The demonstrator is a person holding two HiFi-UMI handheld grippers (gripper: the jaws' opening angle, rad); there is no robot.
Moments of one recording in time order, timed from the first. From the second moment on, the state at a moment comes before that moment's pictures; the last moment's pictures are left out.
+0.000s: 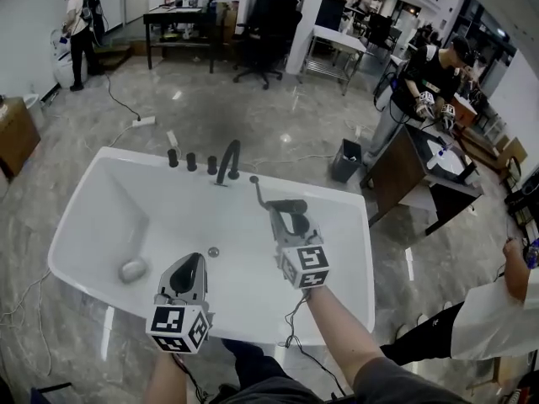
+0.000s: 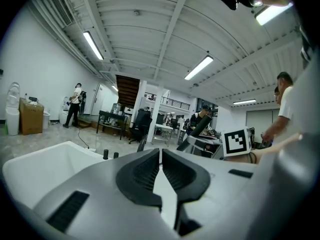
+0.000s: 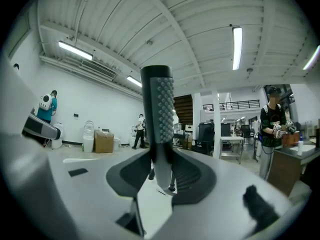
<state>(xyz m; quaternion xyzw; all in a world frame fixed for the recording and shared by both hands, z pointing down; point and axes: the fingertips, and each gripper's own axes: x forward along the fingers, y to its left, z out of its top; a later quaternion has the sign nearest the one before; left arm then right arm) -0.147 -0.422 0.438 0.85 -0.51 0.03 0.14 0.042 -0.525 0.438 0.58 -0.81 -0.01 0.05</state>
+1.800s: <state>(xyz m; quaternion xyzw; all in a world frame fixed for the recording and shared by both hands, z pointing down) -0.172 -0.159 0.398 0.88 -0.45 0.00 0.12 -0.034 -0.166 0.380 0.55 -0.83 -0.08 0.02</state>
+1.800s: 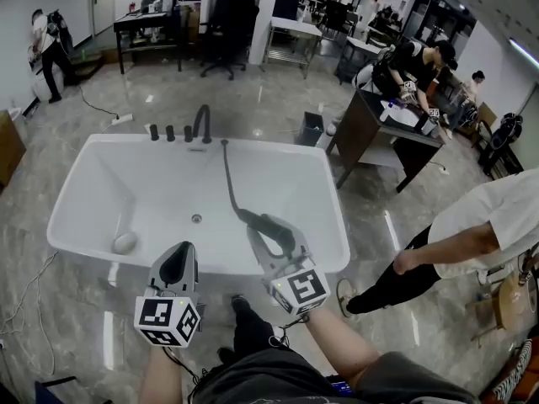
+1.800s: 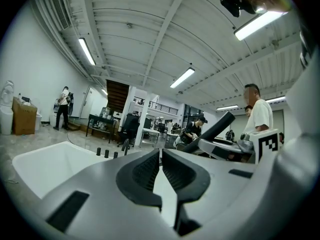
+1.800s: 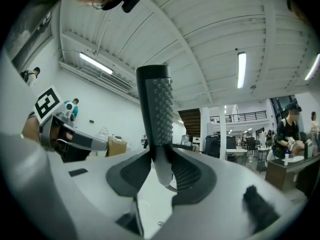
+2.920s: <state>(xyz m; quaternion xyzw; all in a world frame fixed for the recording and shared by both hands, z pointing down) -0.167 -0.148 0.420 0.88 -0.46 0.01 0.14 -0.011 -0.164 0.432 0.57 -0.82 0.00 0.04</state>
